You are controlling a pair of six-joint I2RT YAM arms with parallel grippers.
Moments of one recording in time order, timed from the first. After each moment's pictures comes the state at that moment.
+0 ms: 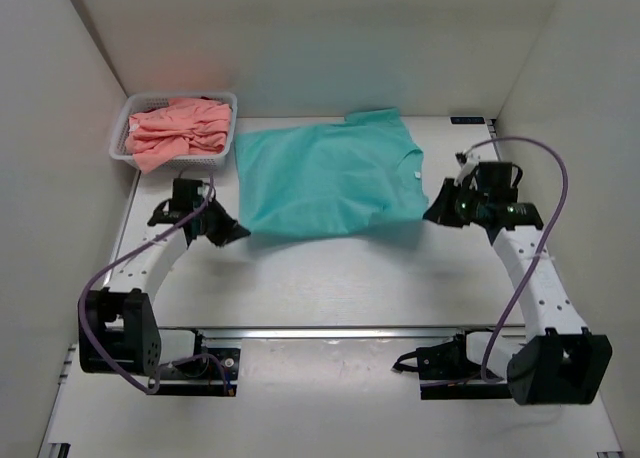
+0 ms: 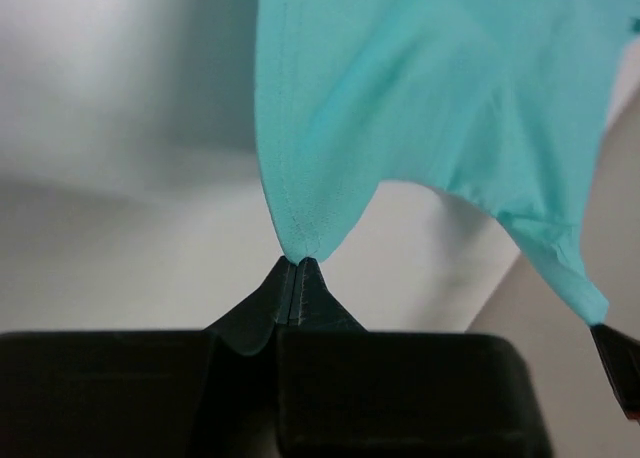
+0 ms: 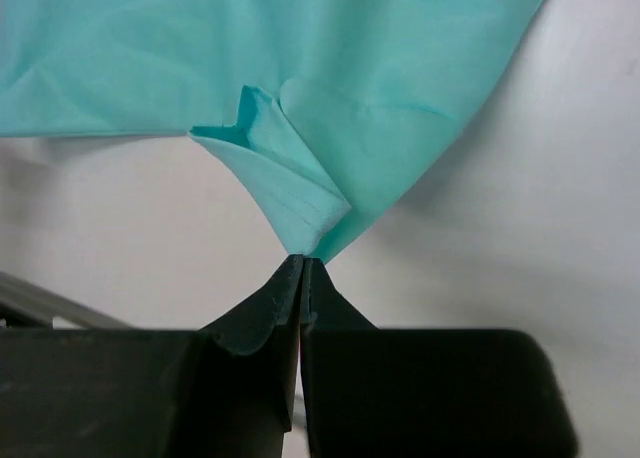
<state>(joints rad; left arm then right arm) -0.06 1.29 0.87 -0.48 0.36 -0.85 0.01 1.15 1.05 -0.65 -0.40 0.20</state>
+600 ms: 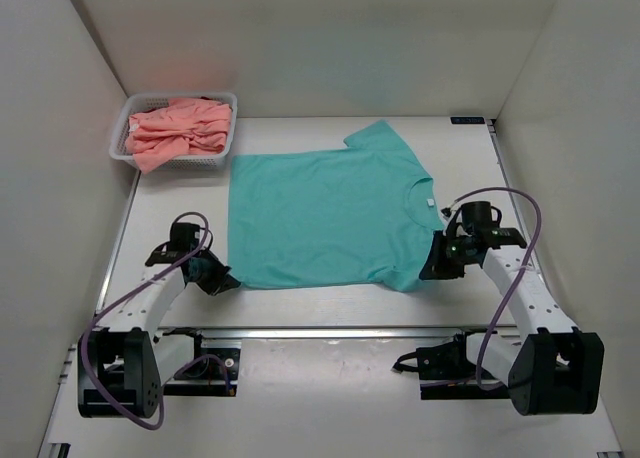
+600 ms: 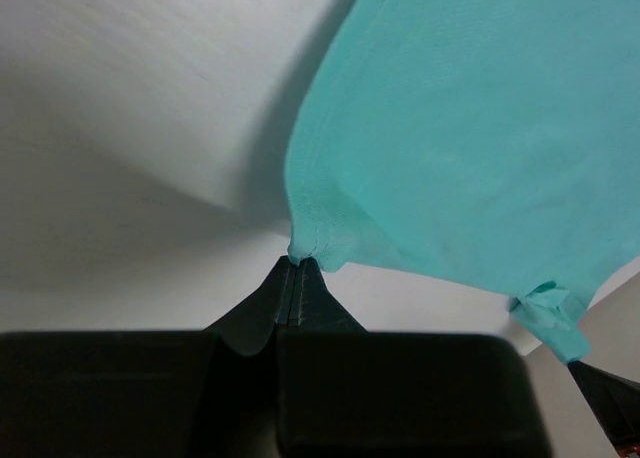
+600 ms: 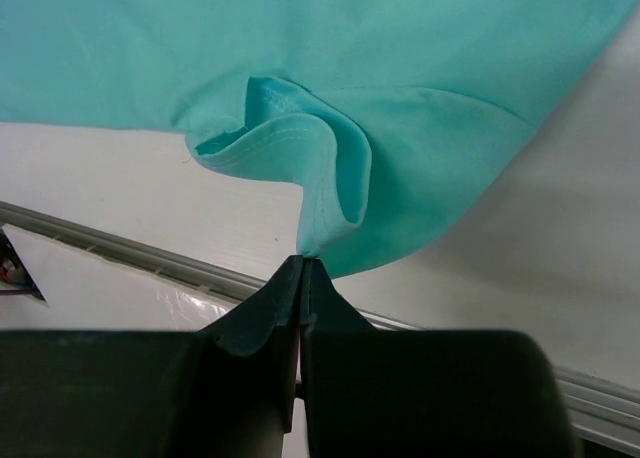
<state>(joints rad) -0.01 1.07 0.50 -0.61 0.27 -0.85 0.03 1.06 0.72 -0.85 -0.40 0.21</state>
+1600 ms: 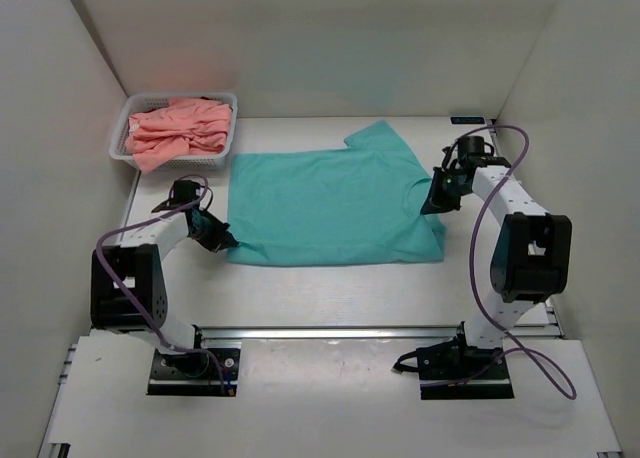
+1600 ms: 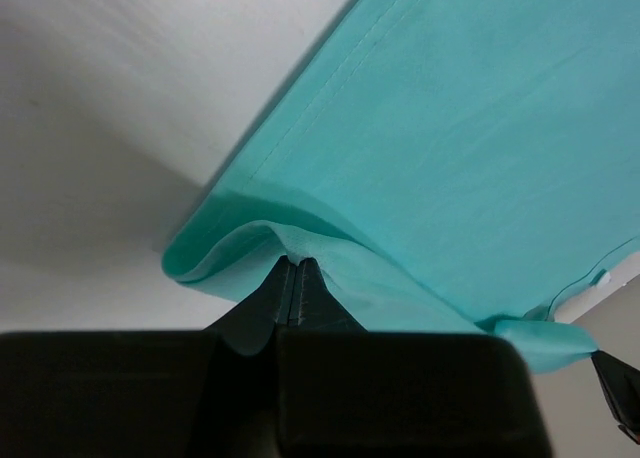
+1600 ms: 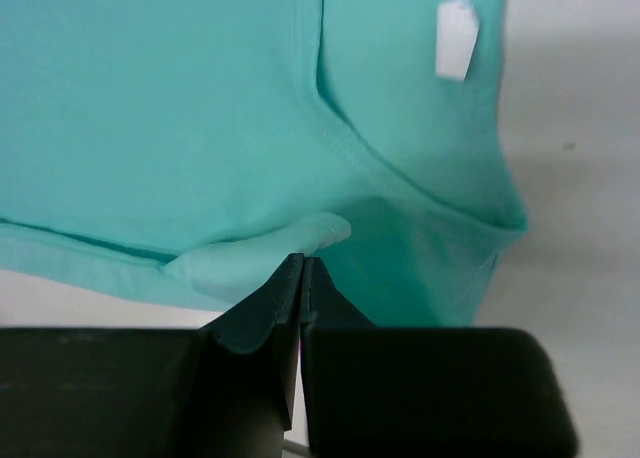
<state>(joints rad) 0.03 1.51 0.83 -0.49 0.24 -0.89 -0.03 1.70 1.26 -0.71 -0.33 0.21</state>
